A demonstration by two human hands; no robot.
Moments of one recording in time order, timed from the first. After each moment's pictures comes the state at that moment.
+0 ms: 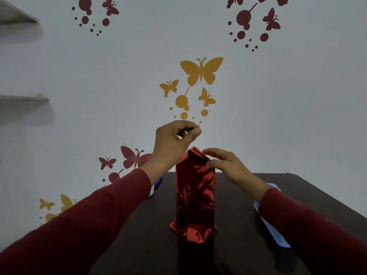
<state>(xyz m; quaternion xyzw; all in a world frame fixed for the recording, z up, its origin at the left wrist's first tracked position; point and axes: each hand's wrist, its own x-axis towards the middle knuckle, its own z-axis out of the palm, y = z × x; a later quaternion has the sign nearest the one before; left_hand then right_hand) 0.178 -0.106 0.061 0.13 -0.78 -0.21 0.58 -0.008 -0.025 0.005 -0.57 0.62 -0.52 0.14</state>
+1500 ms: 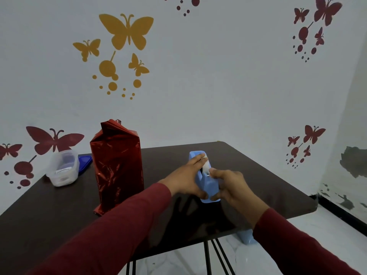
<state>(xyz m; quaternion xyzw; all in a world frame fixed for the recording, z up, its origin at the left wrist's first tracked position) -0.014 -0.036 -0.095 0.05 -0.98 -0.17 0.10 -0.093 0.119 -0.104 -0.11 0.62 -0.73 0.25</state>
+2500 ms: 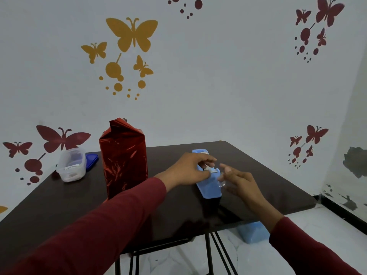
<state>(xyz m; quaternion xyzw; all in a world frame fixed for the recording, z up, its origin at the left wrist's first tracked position) 0.012 -0.017 -0.068 0.03 -0.94 -0.29 0.19 -0.094 0.161 -0.122 -0.34 0.64 -0.67 0.15</state>
